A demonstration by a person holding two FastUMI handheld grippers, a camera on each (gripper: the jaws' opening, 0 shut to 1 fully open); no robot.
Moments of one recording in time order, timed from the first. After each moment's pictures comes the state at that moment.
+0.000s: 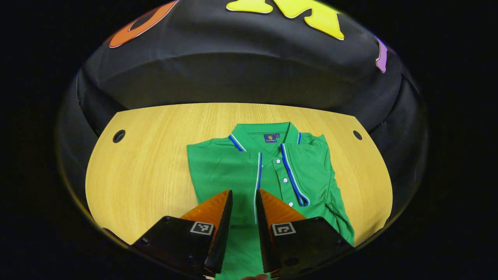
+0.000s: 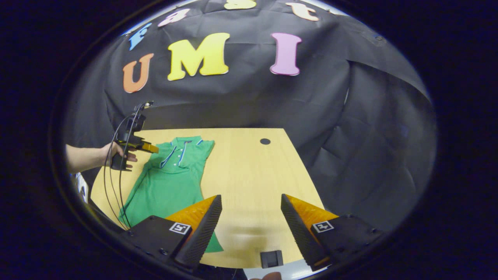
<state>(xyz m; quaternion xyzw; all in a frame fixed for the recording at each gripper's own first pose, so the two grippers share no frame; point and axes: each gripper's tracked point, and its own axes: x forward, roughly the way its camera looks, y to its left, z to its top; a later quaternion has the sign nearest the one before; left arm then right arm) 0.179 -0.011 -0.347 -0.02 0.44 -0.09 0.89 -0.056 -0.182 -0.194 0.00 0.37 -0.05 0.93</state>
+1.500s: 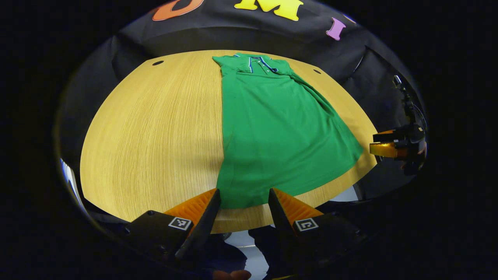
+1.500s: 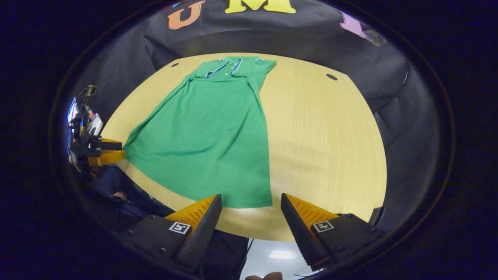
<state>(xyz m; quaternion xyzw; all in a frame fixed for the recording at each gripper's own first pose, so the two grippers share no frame) -0.201 0.059 -0.388 -0.02 0.51 -0.14 0.85 -0.174 -0.083 -0.362 -0.05 0.57 0.11 0.81</state>
